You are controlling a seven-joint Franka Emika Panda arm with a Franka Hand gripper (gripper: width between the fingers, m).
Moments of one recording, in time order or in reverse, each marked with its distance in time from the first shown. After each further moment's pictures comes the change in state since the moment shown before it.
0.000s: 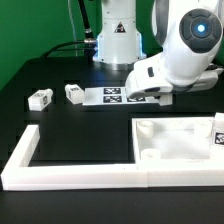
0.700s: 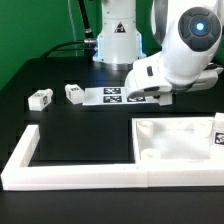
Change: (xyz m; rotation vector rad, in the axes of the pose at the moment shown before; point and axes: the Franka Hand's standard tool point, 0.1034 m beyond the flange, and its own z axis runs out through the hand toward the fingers) arm 0.000 0.005 -0.031 0.018 0.018 -0.013
